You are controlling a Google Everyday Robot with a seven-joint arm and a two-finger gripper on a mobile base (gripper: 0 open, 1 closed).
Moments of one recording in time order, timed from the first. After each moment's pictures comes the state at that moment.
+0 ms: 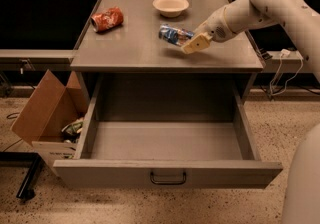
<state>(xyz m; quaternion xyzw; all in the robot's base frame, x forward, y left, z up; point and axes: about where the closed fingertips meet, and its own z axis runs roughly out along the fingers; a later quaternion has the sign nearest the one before) 0.735 -0.129 0.864 -0.49 0.77 0.15 0.38</state>
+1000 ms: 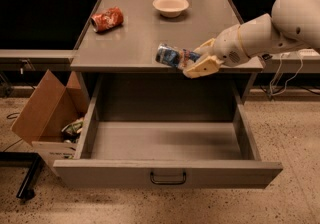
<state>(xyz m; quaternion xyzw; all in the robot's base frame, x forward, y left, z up) 0.622 -0.115 0.865 -0.54 0.72 0.19 0.39</state>
